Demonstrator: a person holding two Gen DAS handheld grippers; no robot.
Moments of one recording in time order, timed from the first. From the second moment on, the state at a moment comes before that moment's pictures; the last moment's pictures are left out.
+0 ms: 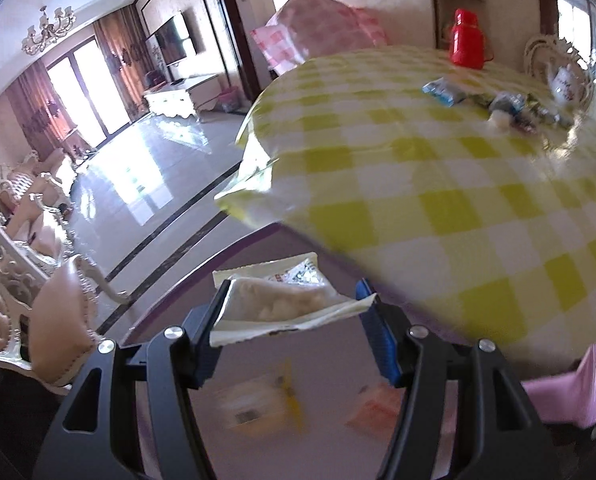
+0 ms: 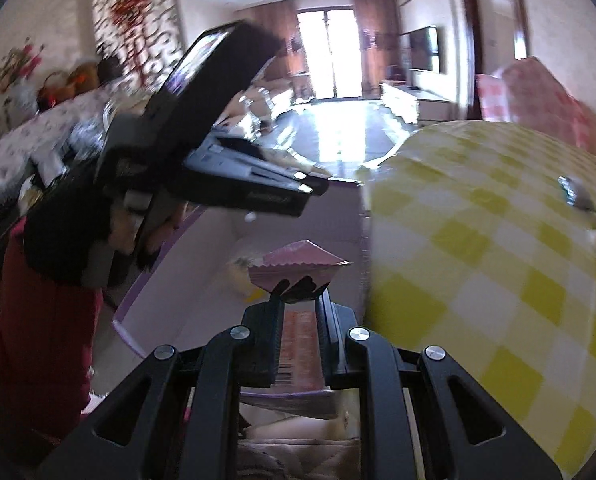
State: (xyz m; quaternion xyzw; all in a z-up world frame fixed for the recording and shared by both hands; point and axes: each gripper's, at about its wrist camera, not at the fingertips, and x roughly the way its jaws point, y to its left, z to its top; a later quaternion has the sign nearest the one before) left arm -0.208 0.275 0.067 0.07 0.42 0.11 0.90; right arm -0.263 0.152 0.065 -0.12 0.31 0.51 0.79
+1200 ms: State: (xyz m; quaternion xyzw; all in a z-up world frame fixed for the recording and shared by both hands) left arm 0.014 0.063 0.075 -0.11 0.36 0.00 0.93; right arm -0.119 -0.179 0.030 0.21 0.37 0.15 0.89
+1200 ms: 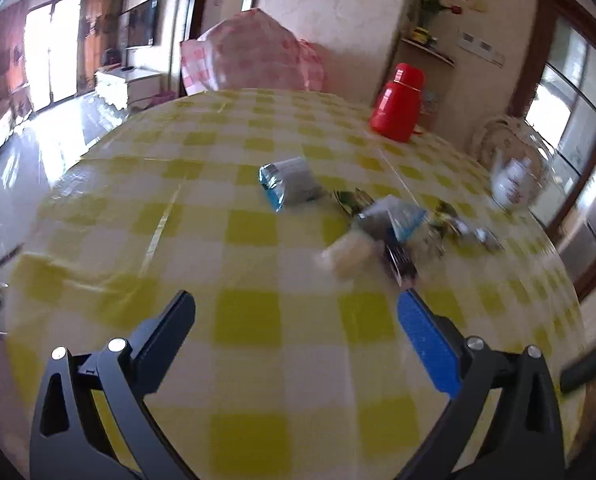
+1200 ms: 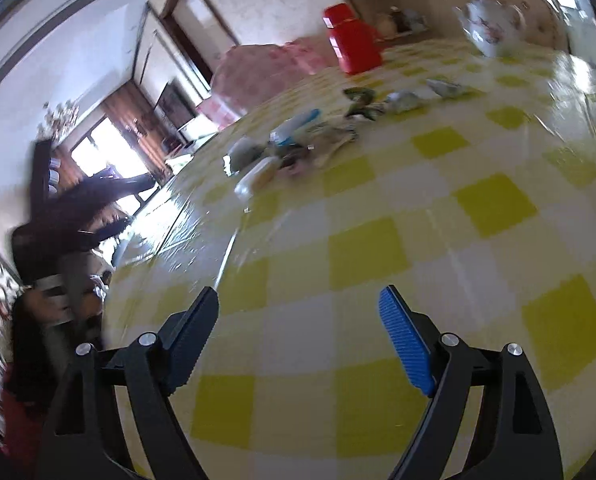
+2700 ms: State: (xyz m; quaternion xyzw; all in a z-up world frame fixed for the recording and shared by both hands) left arm 0.118 0.082 0.032 -0.21 0.34 0.01 0.92; right arm 0.042 -0.222 0.037 0.10 0.37 0.04 0.92
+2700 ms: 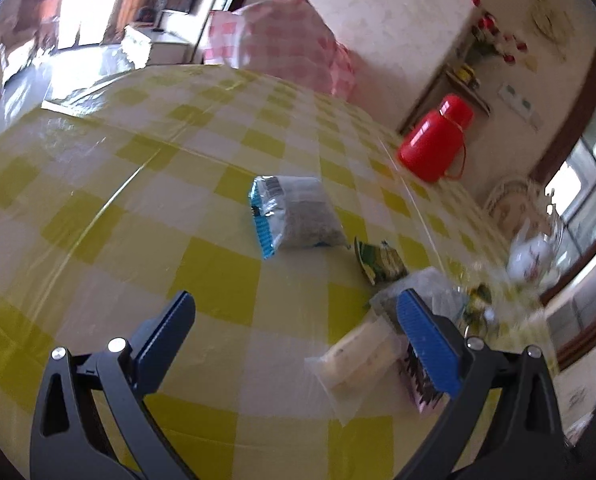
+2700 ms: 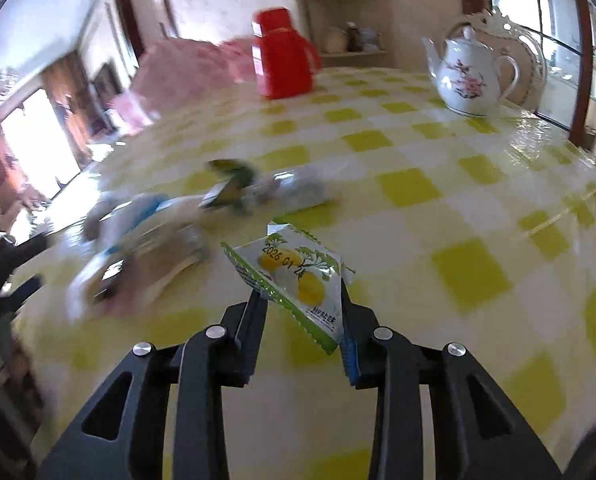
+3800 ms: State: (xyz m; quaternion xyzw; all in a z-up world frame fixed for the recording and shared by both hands) left arm 0.136 0.026 0.018 0.00 0.40 -0.06 0.91; right arm 0.012 -0.196 0.044 0.10 0.35 0.07 0.93
